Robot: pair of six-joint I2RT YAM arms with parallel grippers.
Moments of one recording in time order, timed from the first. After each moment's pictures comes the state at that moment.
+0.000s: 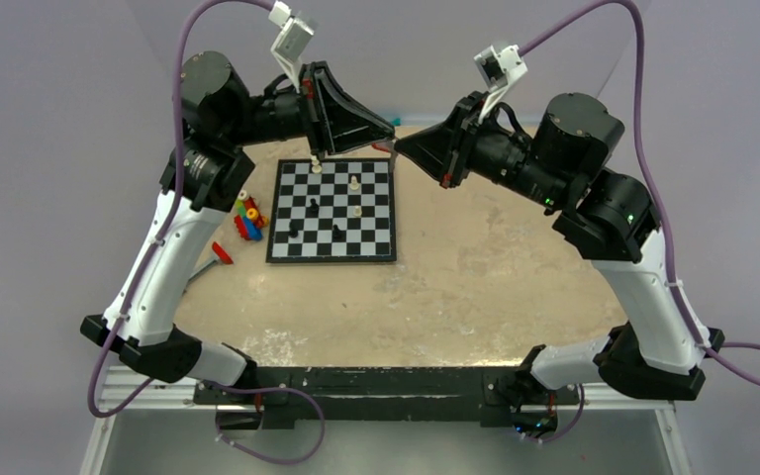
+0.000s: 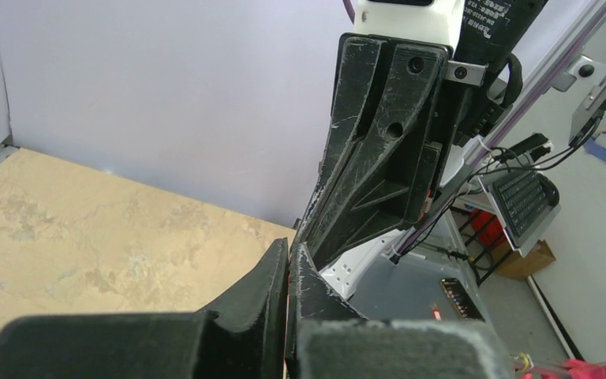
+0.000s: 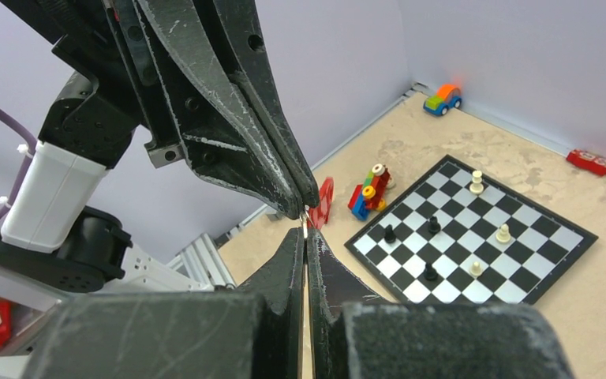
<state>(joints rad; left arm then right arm) -0.51 1.43 1.94 -0.25 0.95 -0.59 0.84 1.34 2.07 -0.73 -0.11 0.35</state>
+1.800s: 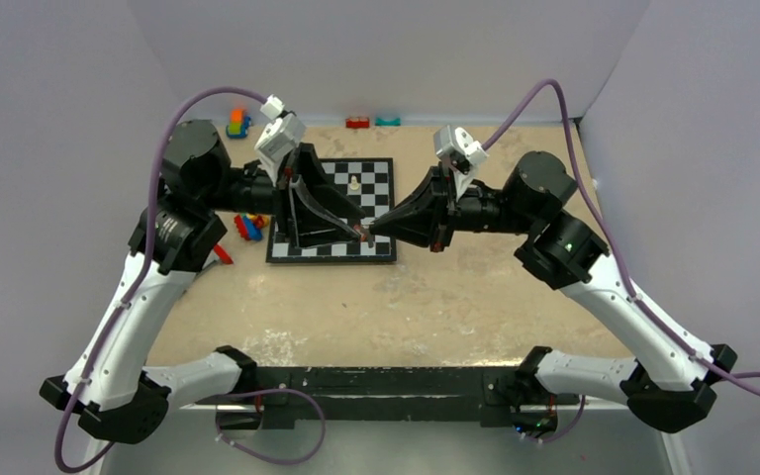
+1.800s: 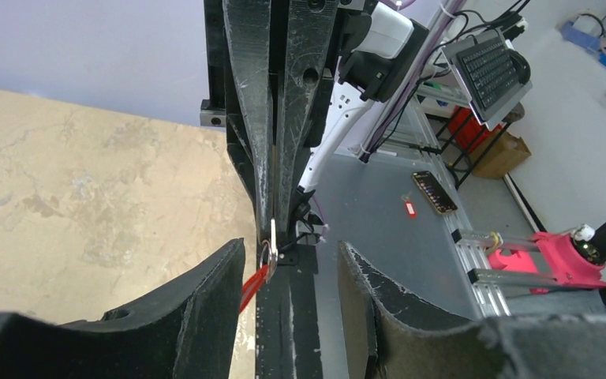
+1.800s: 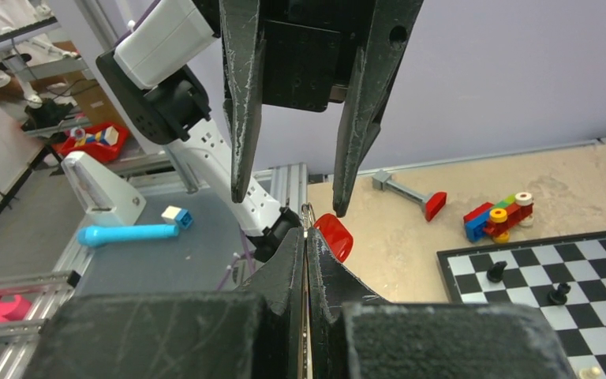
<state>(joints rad) -0.51 1.11 1.58 -0.45 1.12 -0.32 0.81 1.10 1.41 -0.18 -0.71 0.25</state>
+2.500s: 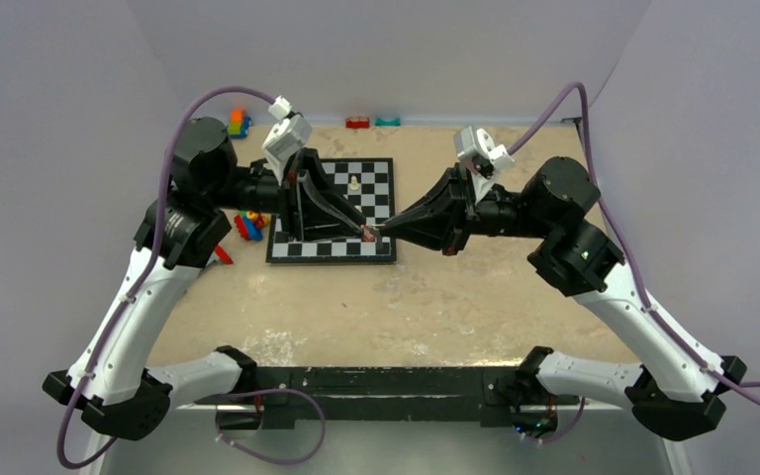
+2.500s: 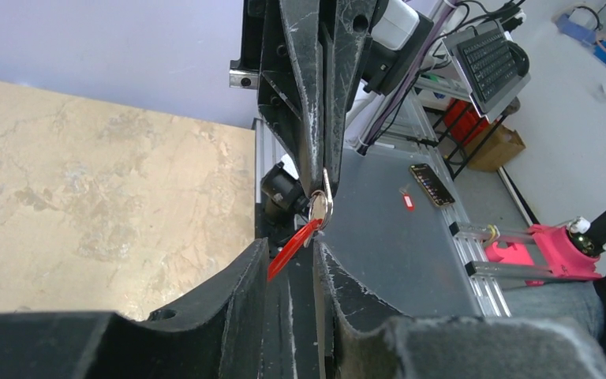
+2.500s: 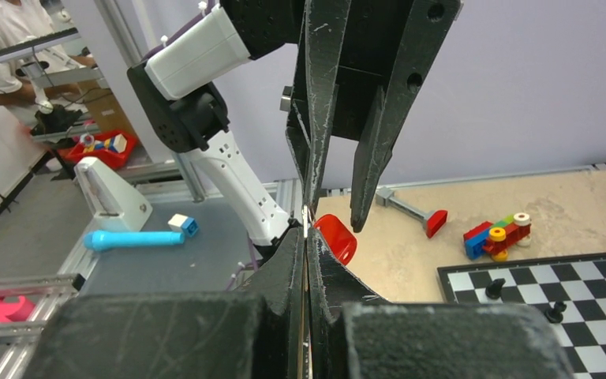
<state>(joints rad) -0.51 1.13 1.56 -0.46 1.14 -0.30 0.80 1.07 1.41 -0.15 -0.74 0.28</state>
